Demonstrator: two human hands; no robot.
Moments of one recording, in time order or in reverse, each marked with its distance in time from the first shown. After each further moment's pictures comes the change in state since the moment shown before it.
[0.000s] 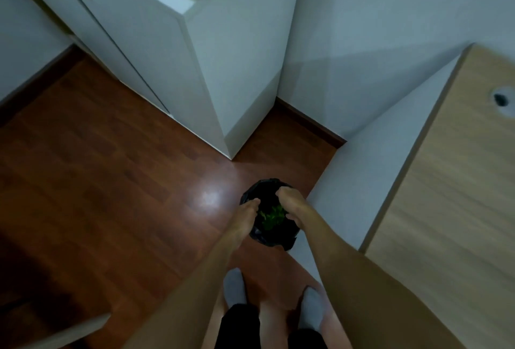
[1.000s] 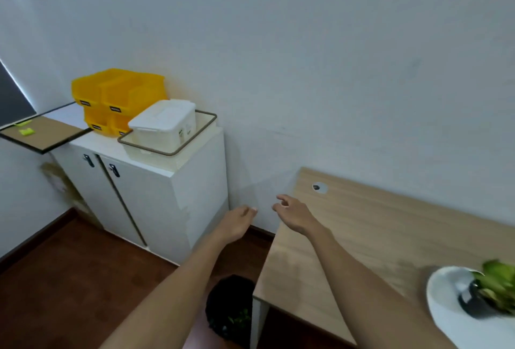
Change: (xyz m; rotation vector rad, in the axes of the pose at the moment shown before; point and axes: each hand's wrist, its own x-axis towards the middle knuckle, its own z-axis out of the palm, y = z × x) left_hand -0.359 0.139 0.097 0.884 0.041 0.879; right_hand -0.385 0.011 -0.177 -0.222 0.458 -0.708
